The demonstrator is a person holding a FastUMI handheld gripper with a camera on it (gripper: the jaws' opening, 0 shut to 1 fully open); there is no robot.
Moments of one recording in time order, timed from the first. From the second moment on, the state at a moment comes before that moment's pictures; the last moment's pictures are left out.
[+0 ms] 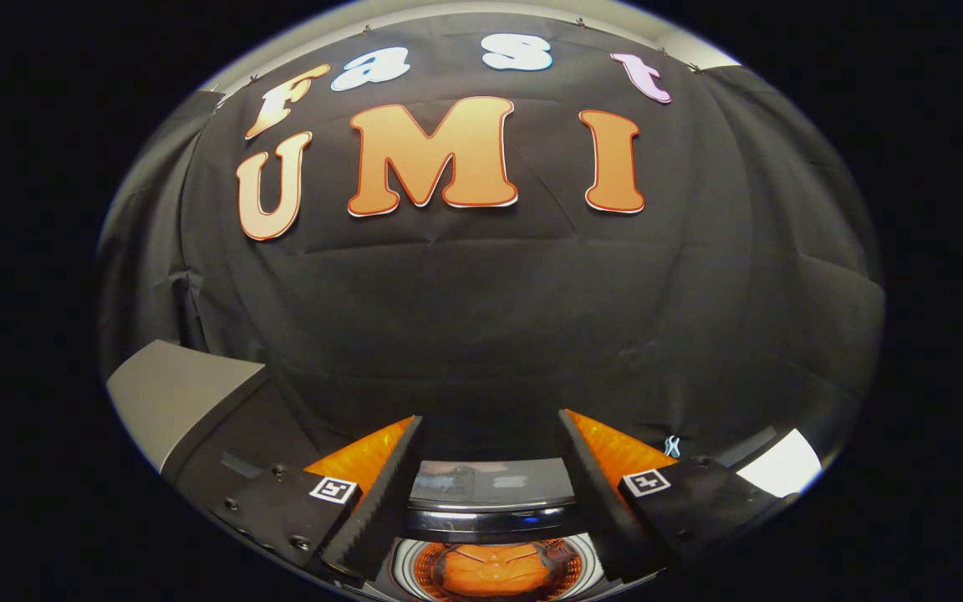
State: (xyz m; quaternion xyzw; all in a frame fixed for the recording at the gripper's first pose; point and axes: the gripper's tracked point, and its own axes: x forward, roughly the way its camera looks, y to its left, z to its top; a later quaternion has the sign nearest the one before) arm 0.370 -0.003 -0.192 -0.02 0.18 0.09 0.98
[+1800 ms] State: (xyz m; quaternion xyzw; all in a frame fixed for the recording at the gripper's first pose) arm 0.116 -0.041 0.015 0.06 0.01 0.05 1.00
